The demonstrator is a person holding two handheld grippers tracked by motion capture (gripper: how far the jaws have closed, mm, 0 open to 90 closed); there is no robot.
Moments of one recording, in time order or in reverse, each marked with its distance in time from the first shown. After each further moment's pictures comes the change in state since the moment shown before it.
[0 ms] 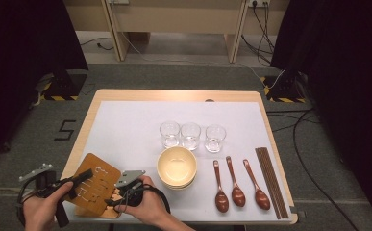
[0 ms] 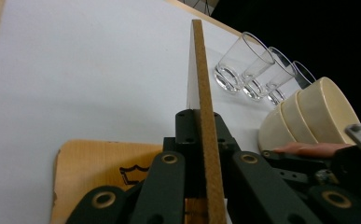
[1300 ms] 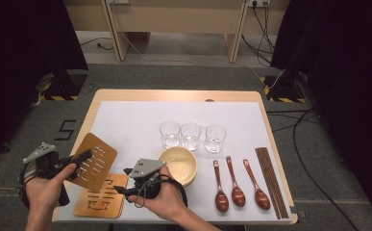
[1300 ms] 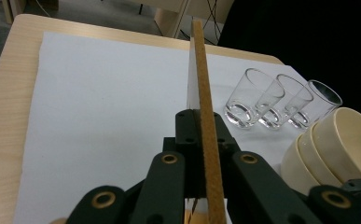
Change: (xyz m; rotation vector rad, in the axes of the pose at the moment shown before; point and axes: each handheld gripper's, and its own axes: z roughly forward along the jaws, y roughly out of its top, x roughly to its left) left arm -0.025 0.048 0.015 -0.065 0.083 0.197; right arm 0.000 0.035 -0.084 -0.130 -0.070 -0.093
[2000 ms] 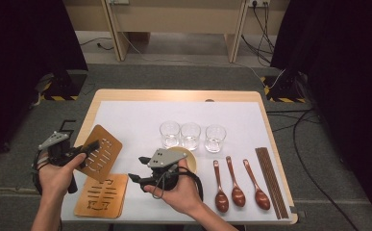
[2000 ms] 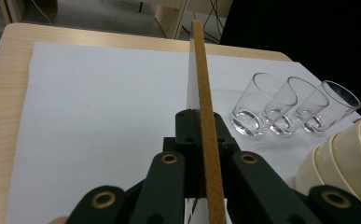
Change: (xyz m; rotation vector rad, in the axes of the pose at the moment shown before) left arm -0.003 0.016 0.033 0.019 0.003 0.042; right arm -0.020 0.009 -0.045 -0.053 -0.074 0.014
